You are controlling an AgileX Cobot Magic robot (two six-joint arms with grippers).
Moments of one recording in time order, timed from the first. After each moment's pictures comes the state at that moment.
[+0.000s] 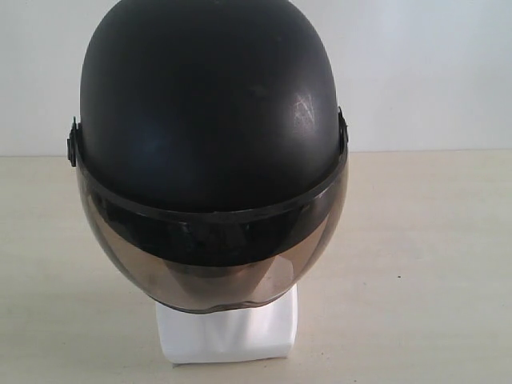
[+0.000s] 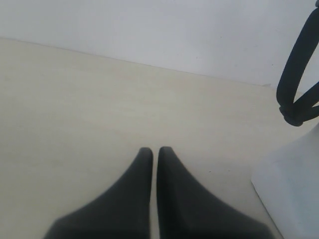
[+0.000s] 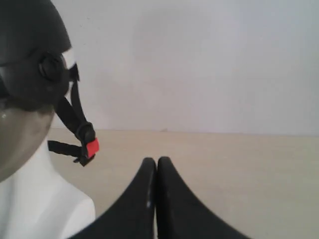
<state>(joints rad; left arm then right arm) 0.00 0.00 0.00 -0.13 0.31 -0.05 0.36 0.16 0.00 0.35 -0.12 -0.23</state>
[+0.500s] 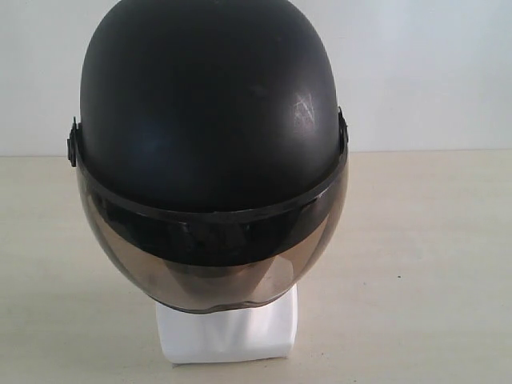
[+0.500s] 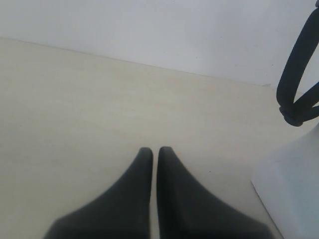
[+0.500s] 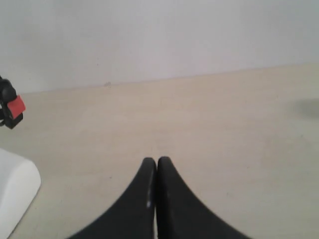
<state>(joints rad) 0.00 0.00 0.00 -0.13 0.31 -0.05 0.09 0.16 0.00 0.37 0.11 -0.21</state>
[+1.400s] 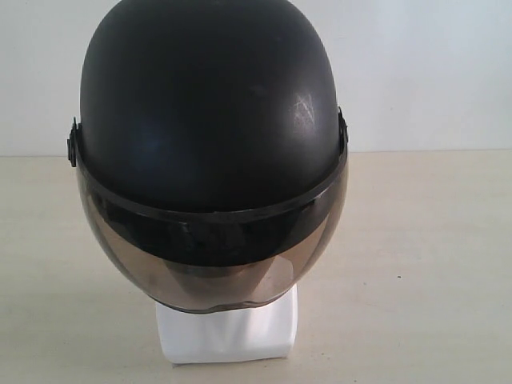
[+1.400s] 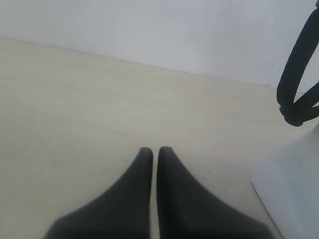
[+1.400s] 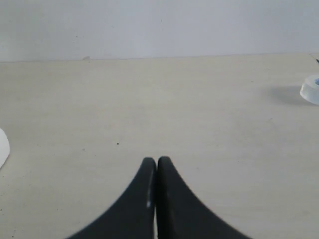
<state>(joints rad) 0.00 0.00 0.00 -0.13 0.31 -0.05 0.09 0.02 0.00 -0.07 0.31 0.13</state>
